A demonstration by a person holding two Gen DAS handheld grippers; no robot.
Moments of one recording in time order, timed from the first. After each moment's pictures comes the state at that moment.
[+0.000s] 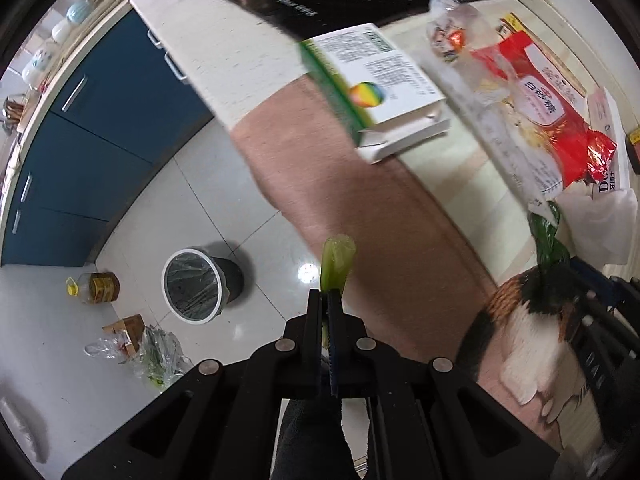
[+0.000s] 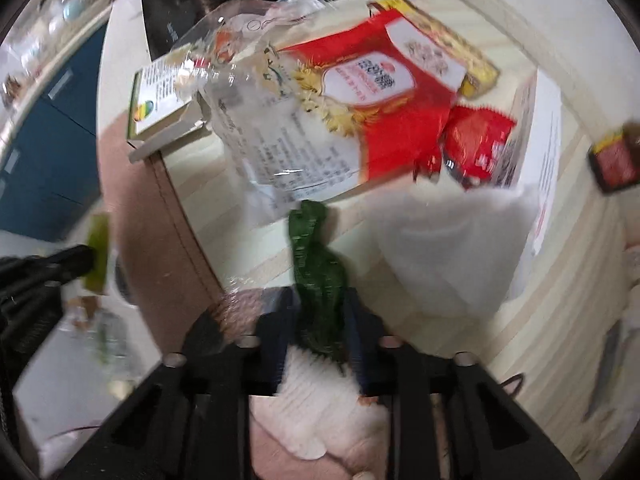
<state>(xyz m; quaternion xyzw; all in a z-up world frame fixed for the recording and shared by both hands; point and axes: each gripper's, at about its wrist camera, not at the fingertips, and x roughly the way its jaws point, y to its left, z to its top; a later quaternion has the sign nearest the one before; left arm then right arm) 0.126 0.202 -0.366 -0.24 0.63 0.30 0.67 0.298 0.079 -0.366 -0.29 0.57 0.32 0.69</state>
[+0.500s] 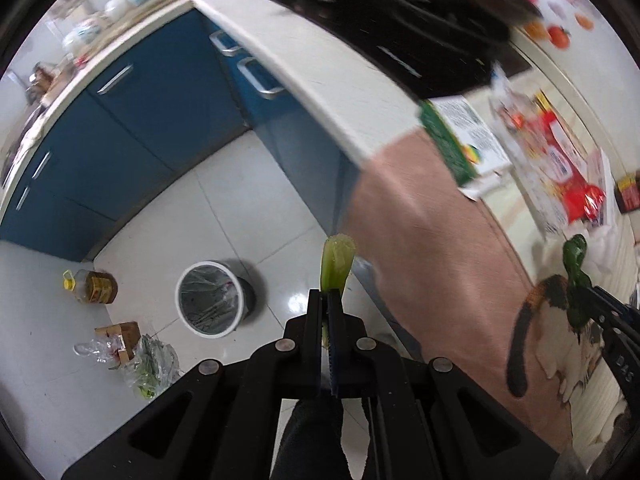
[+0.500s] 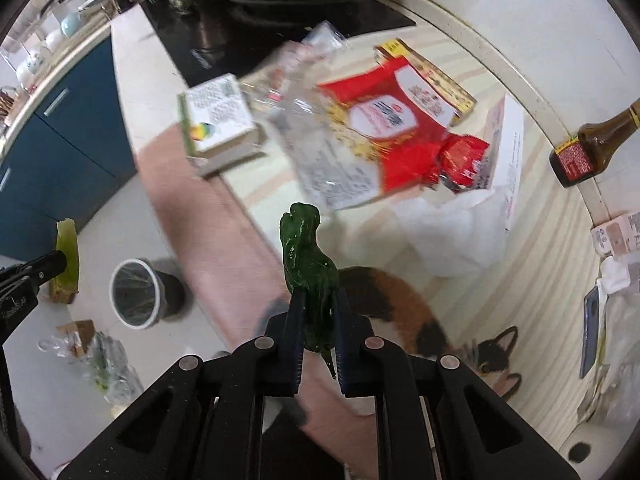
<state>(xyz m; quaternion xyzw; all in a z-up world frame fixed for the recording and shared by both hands) 0.040 0.252 -0.322 -0.26 0.56 0.34 0.71 0.217 0.104 -0.302 -0.26 0.56 0.31 0.73</state>
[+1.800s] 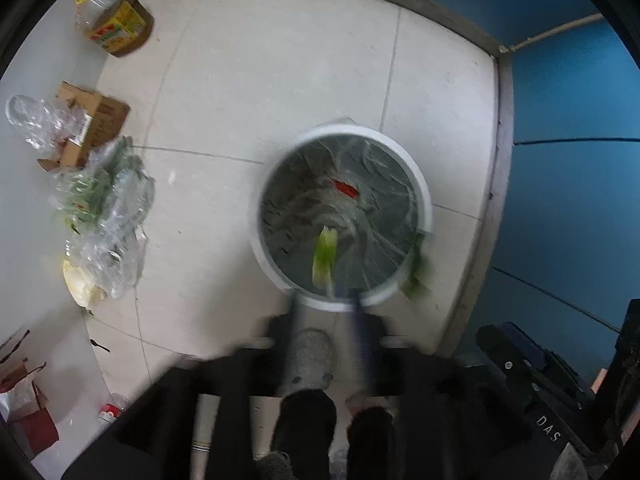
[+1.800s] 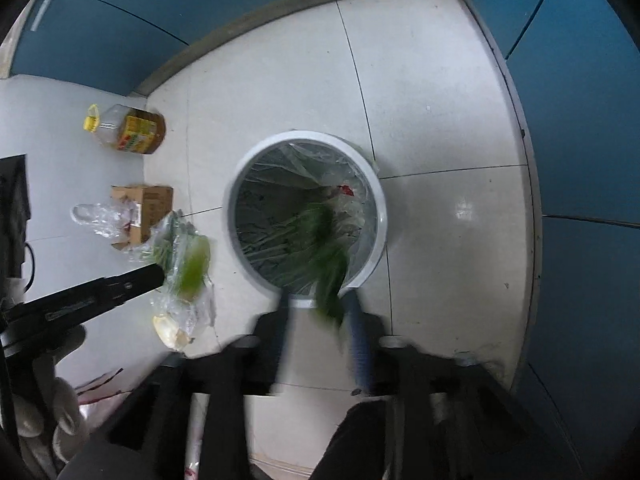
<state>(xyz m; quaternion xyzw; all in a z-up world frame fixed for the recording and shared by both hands) -0.306 0.484 -0.734 -0.59 0.48 0.45 0.46 -0.110 0.452 -0.731 -0.38 0.64 0.50 0.45</state>
